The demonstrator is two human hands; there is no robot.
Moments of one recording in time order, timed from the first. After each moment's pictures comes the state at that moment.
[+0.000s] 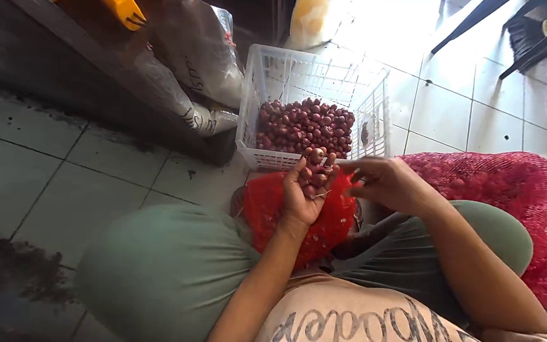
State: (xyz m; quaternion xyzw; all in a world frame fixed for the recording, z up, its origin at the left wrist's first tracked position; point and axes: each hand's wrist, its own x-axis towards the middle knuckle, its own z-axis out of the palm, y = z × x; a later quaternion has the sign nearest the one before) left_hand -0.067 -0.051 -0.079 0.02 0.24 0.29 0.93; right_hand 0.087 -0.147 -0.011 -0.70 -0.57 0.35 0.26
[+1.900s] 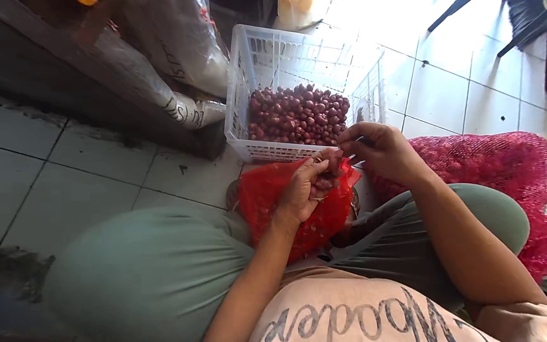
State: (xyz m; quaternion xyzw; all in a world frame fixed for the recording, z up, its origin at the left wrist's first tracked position) left_hand -0.073 -0.053 -0.074 0.22 0.32 0.12 0.91; right_hand 0.099 -0.127 -0.029 -0.72 -0.49 0.33 0.37
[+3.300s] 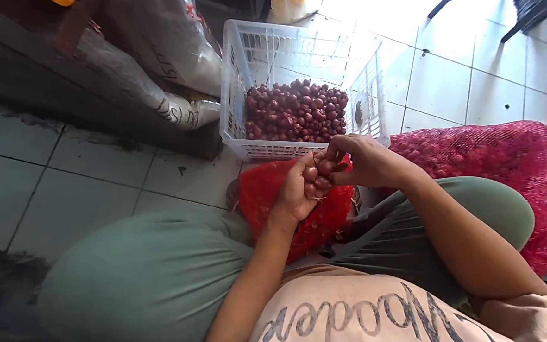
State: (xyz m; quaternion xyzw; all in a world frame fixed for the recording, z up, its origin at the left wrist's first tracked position) left_hand -0.072 -0.050 -0.078 0.18 0.31 0.10 0.93; right_hand 0.094 -0.123 -0.039 -0.68 -0.62 0.32 0.22
